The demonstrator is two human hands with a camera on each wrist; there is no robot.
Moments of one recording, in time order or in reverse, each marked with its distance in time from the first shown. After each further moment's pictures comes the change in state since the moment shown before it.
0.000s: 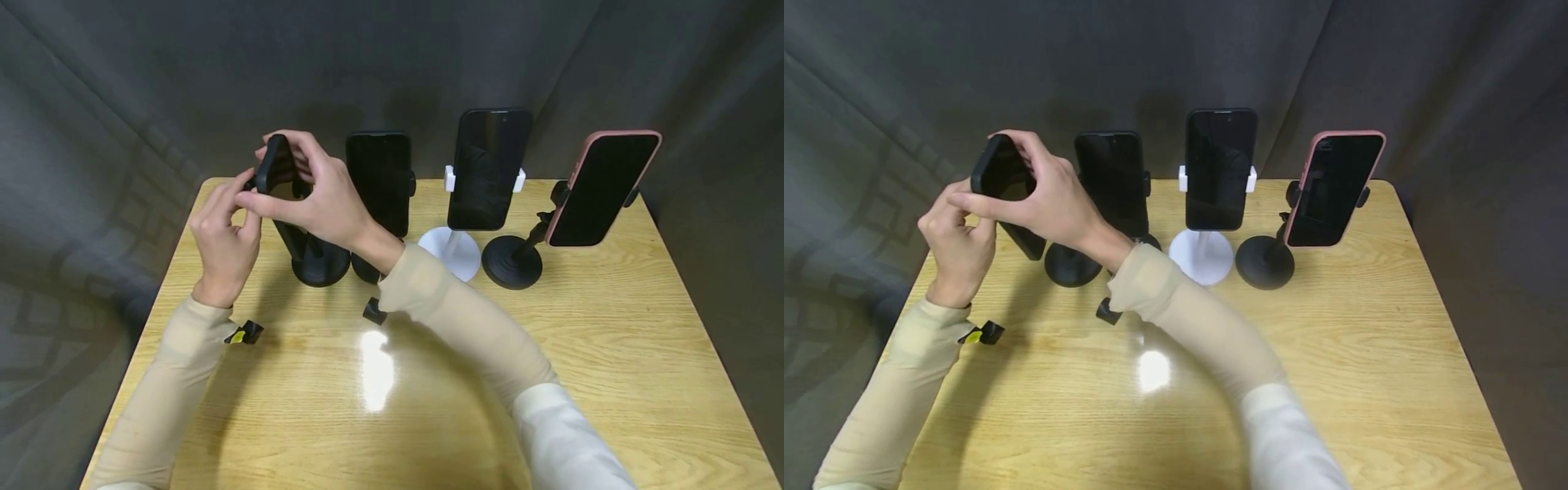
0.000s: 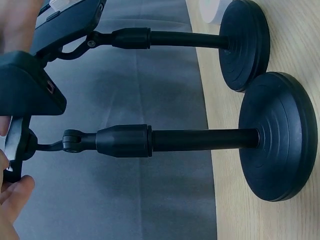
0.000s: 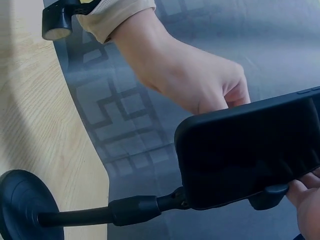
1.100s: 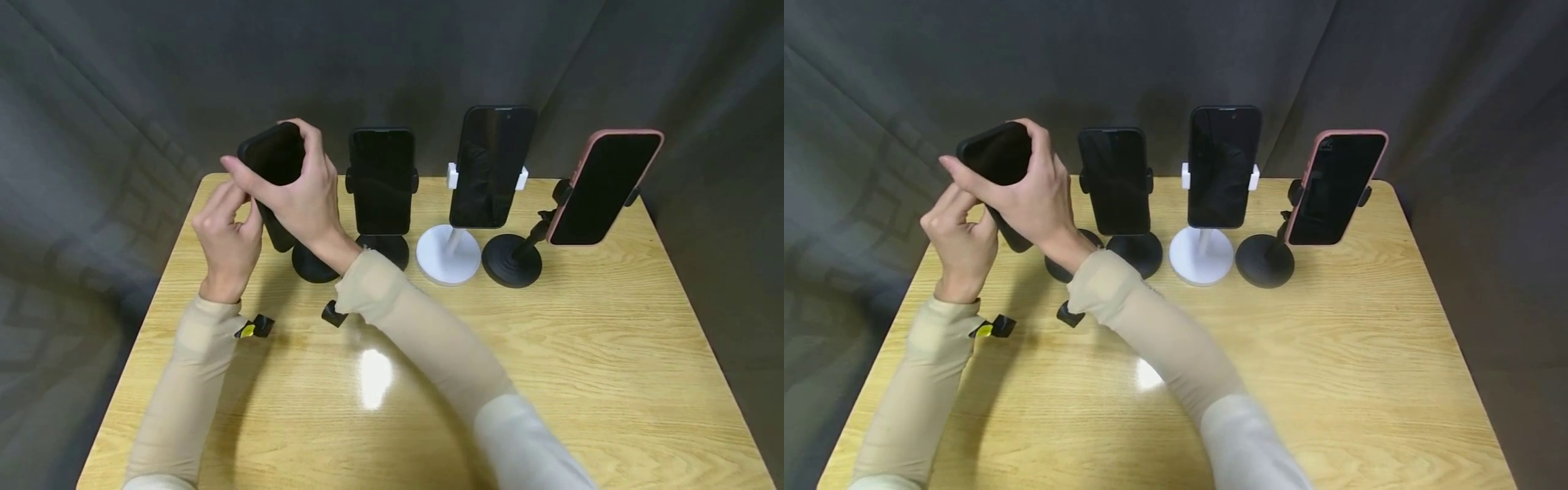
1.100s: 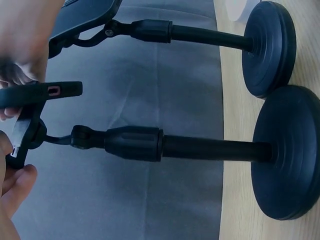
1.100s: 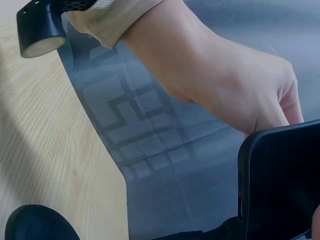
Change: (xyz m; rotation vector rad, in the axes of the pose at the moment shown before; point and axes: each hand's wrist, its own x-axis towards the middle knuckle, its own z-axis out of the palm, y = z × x) left_hand -0.001 0.000 0.009 -0.010 0.046 0.001; right_hand 0.013 0.024 0.038 -0.191 0.445 -0.014
